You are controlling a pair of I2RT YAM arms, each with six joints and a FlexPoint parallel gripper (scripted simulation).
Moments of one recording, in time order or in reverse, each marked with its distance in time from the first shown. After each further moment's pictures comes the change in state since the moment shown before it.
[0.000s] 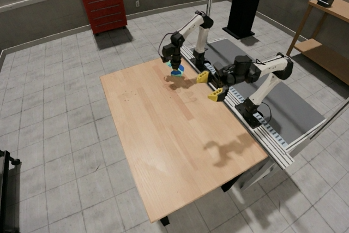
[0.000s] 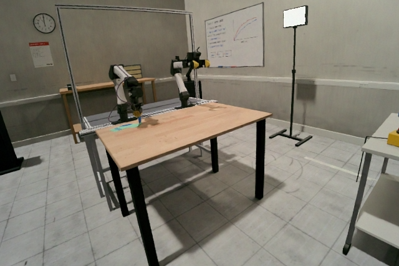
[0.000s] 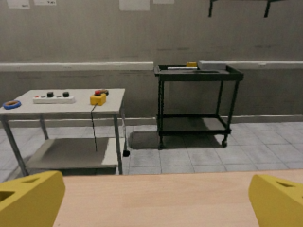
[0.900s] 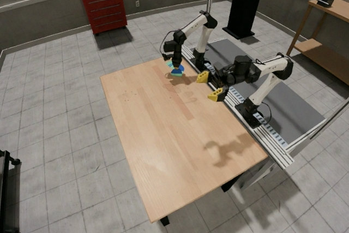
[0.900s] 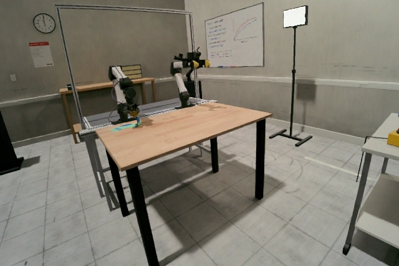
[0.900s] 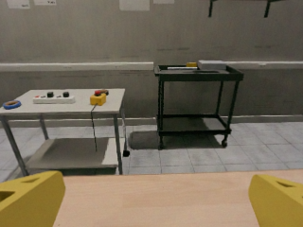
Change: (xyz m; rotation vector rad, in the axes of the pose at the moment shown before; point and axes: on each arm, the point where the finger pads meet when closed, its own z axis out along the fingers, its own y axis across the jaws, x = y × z) left arm 0.000 0.000 0.000 0.000 0.000 0.000; right arm 0.002 -0.018 0.000 -0.131 0.007 -0.003
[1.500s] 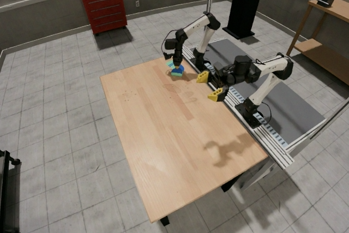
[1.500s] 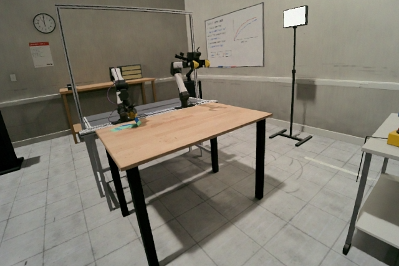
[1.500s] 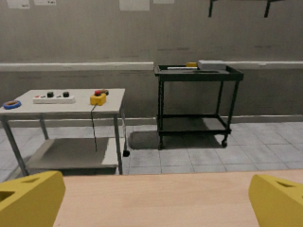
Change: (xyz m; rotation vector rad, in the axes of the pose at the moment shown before) left arm 0.000 0.000 0.000 0.000 0.000 0.000; right arm 0.000 -0.017 0.003 -0.129 0.003 -0.006
